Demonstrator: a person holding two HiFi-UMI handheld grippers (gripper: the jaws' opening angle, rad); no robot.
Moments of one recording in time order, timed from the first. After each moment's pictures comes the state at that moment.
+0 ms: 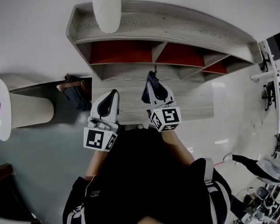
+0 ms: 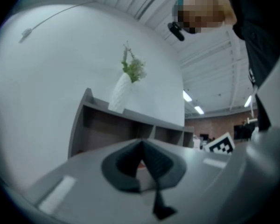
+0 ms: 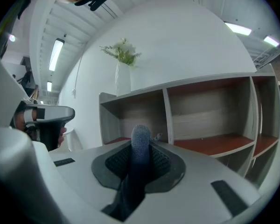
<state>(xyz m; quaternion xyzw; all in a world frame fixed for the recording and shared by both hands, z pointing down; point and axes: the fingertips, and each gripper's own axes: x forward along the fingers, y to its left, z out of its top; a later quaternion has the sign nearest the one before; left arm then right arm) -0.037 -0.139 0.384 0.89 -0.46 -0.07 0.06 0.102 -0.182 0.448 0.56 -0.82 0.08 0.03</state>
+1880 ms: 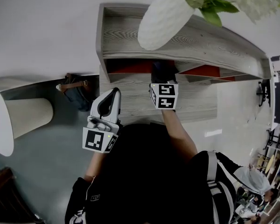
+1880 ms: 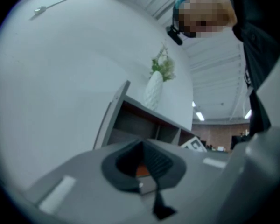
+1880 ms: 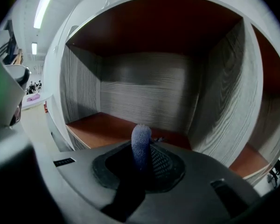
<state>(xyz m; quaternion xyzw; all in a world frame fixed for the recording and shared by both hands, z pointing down) -0.128 -0.227 0.407 0.89 -0.44 -0.09 0.11 0.042 -0.329 0.518 0.61 -0.75 0.10 0.24</state>
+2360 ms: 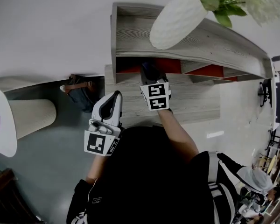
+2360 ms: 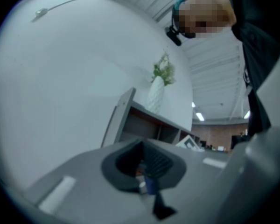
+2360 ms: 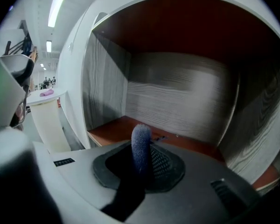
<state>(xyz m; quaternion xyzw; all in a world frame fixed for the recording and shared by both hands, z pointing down) -0.158 -0.216 0.406 0.89 -0.44 -0.09 0.11 -0.042 -0.329 0.520 0.55 -0.79 0.08 0.25</state>
